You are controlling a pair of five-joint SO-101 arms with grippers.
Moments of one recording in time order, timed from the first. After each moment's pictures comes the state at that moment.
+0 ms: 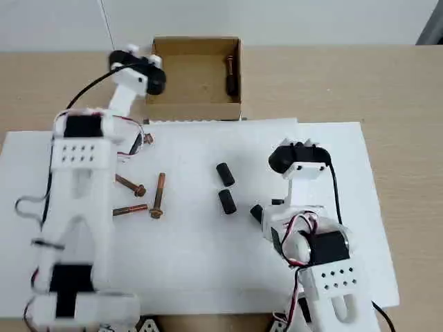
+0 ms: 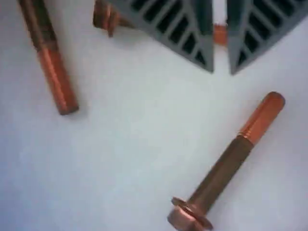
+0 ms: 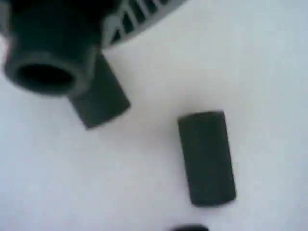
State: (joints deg) left arm -4.5 -0.9 2.3 77.7 -24.1; right arm -15.0 -60.9 62.1 65.3 -13.6
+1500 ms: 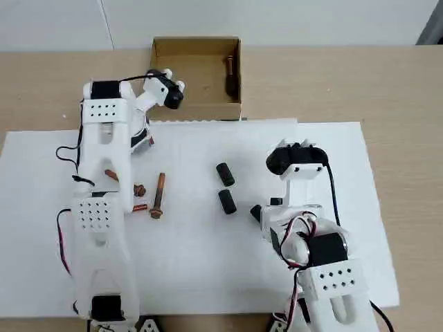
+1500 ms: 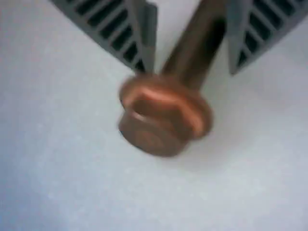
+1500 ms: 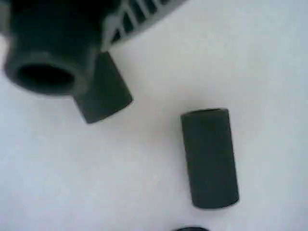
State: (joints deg) left arm -6.3 55.1 -55.1 99.3 -44.8; right arm -15.0 -61.2 63.8 63.6 -11.9
